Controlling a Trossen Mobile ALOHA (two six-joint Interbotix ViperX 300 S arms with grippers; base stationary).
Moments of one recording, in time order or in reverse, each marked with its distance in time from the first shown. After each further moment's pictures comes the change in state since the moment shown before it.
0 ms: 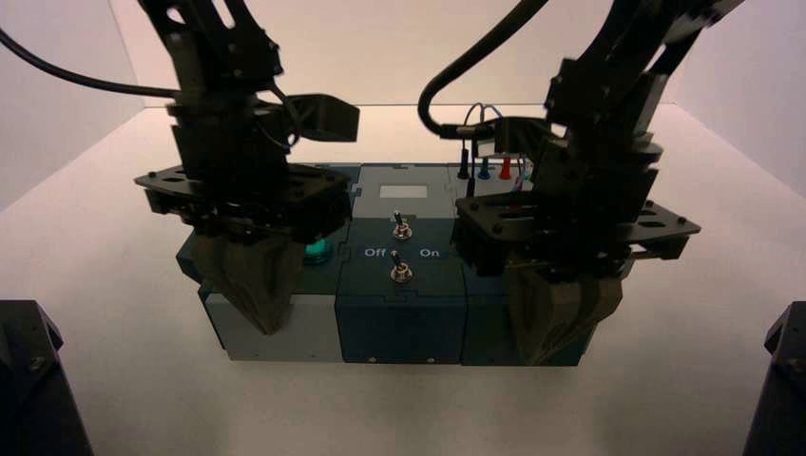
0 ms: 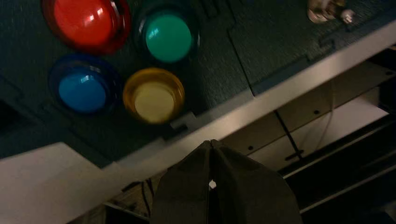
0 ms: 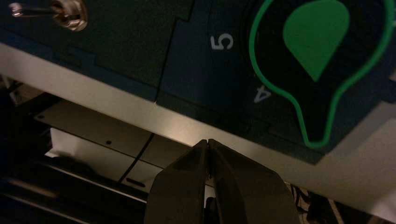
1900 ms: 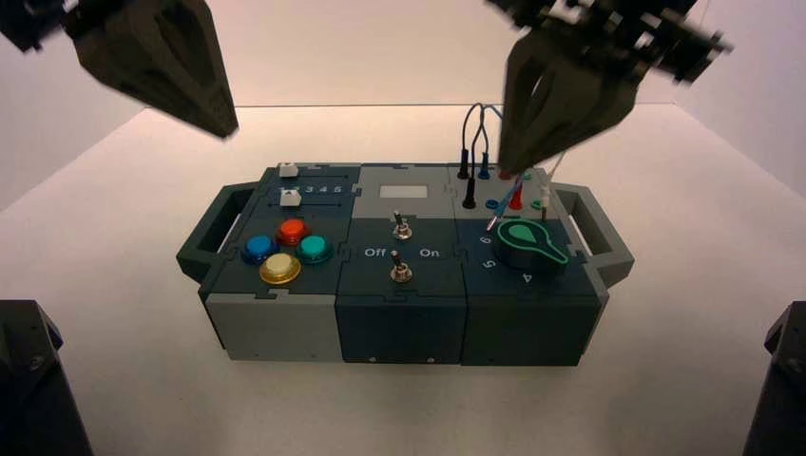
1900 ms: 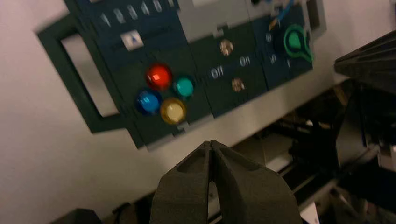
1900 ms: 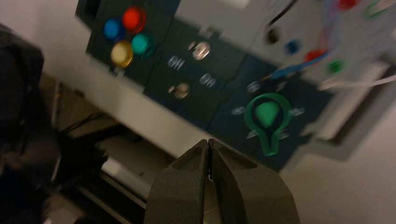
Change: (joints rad) left arm 0.250 -0.606 0.020 -0.021 0.179 -0.017; right arm -0.055 -0.402 -0.092 -0.164 0.130 0.020
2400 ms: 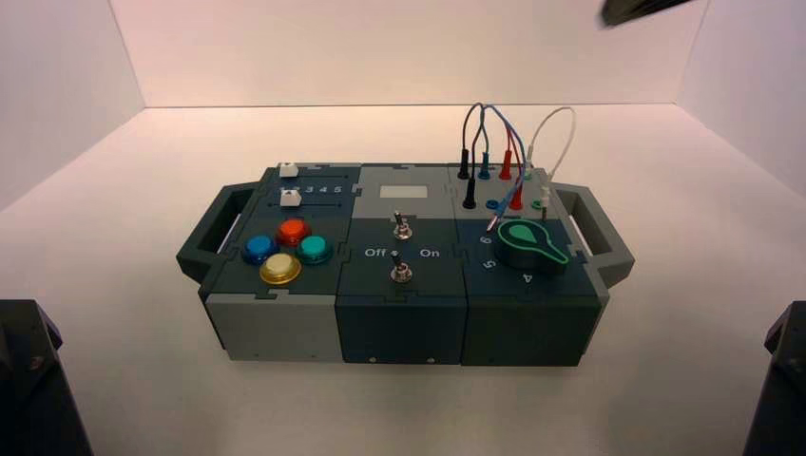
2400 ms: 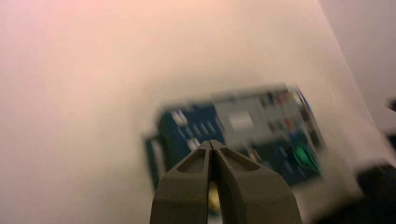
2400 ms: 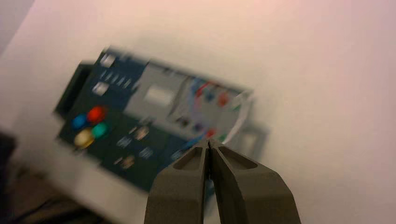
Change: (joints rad) left arm 0.279 -0.230 -0.063 0.101 -0.069 0.052; right arm -0.224 -0.295 0.003 -0.249 0.032 0.000
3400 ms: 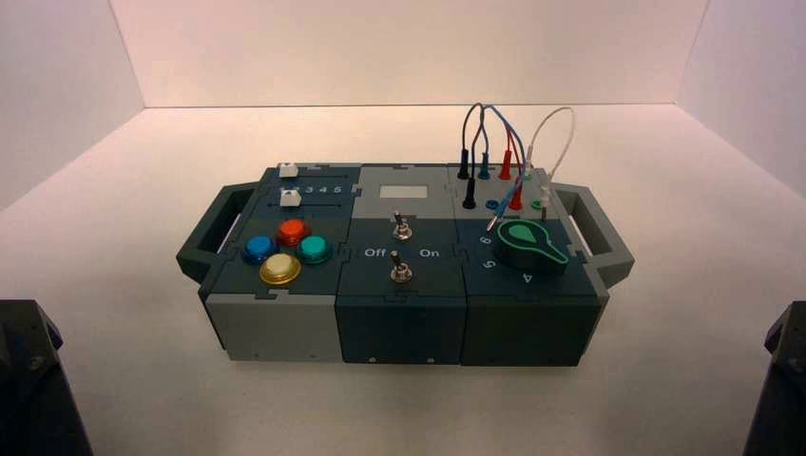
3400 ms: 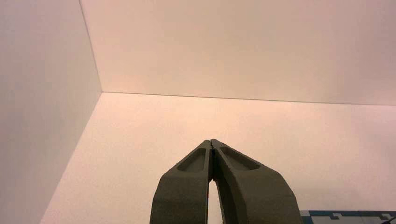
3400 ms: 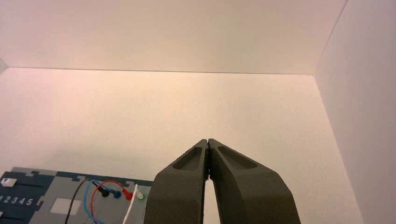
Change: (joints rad) left arm 0.368 -0.117 0.153 0.161 -0.577 0.126; right arm -0.472 -0.268 0.117 -0.304 -0.290 -0.006
